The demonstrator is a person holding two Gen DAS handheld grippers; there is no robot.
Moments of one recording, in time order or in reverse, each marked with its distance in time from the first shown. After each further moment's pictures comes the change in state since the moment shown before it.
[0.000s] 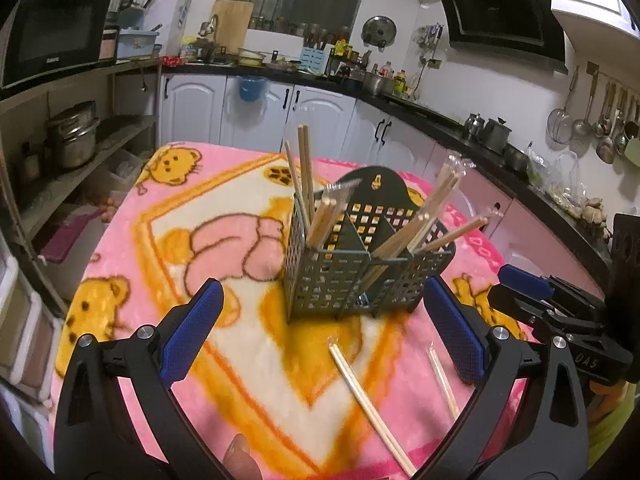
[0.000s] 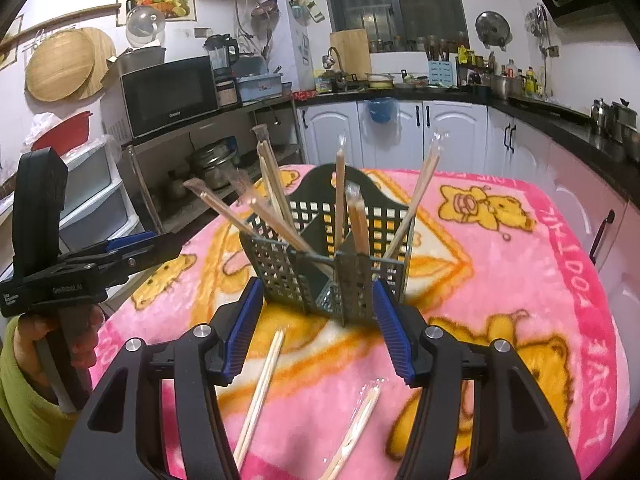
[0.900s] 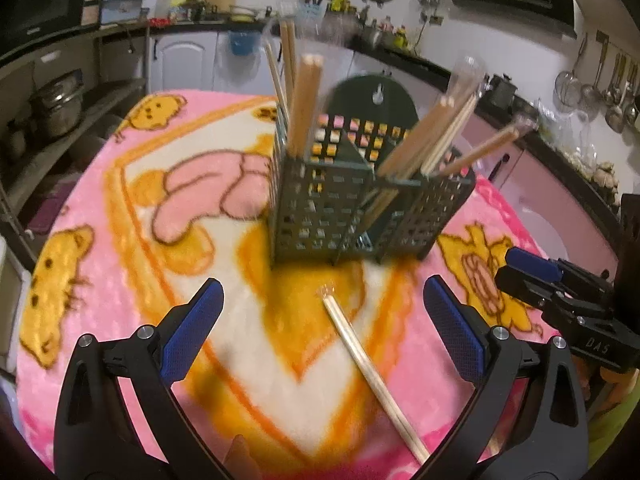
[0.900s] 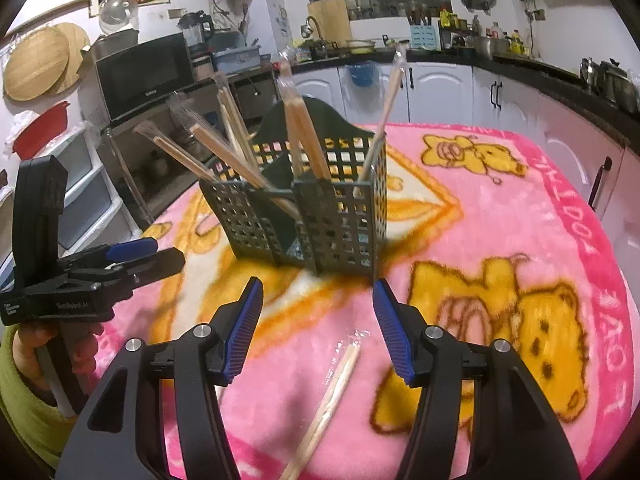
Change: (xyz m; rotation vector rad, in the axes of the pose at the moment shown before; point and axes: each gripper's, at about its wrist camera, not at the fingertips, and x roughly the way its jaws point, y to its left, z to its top) left arm 0.052 -0.008 -0.038 0.012 0.169 -0.010; right arm 0.026 -0.028 -0.037 0.069 0.114 -0.031
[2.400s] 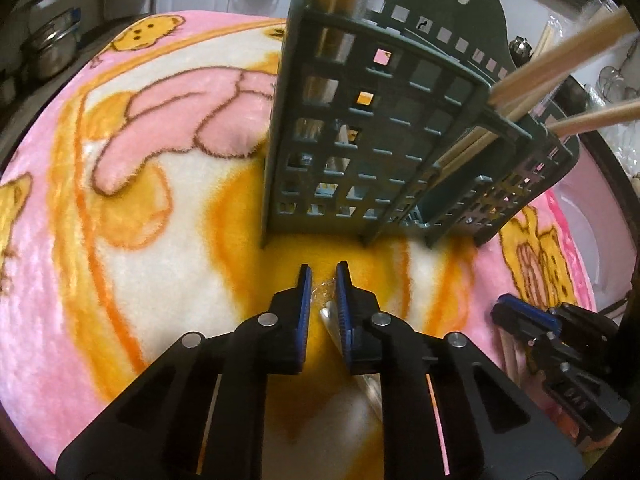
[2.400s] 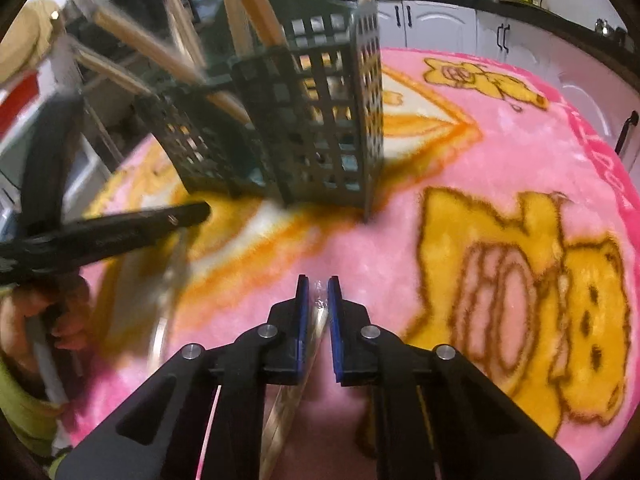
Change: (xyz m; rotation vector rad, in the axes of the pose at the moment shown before) left arm 0.089 0.019 0.001 -0.108 0.202 0.025; right arm 0.065 -0.016 -0.022 0.010 0.164 -0.002
